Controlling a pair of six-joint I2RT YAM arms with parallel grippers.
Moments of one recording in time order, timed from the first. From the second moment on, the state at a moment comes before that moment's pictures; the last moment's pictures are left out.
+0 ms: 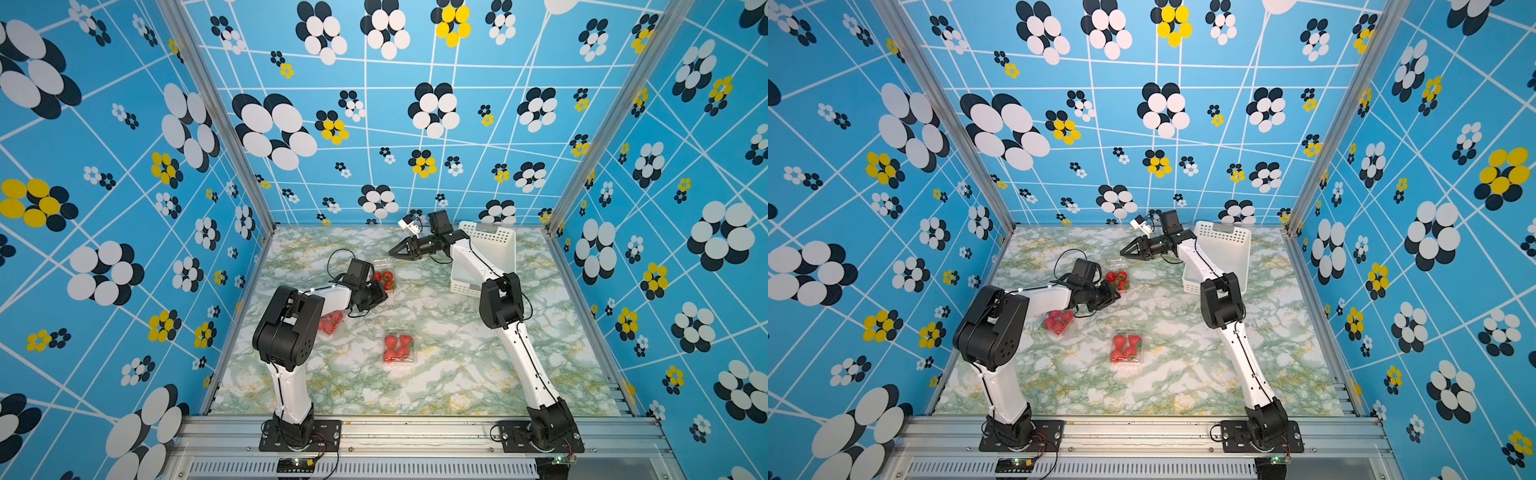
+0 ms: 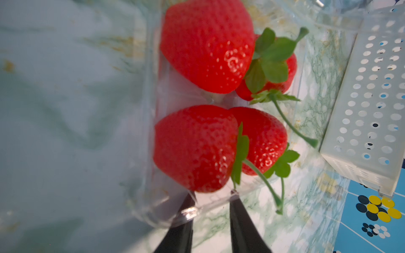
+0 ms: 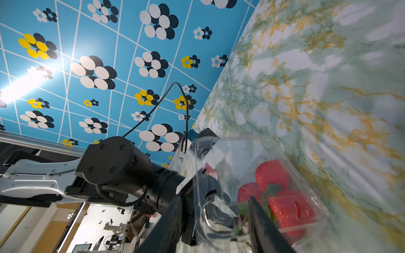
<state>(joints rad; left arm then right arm) -0.34 1.89 1.04 -0.09 0.34 -0.80 0.39 2.76 2.55 -0.55 -1.25 0.33</state>
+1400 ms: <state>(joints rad) -0.27 1.71 0.81 0.07 0.33 -0.80 0.49 2.75 2.42 -0.68 -1.18 0.29</state>
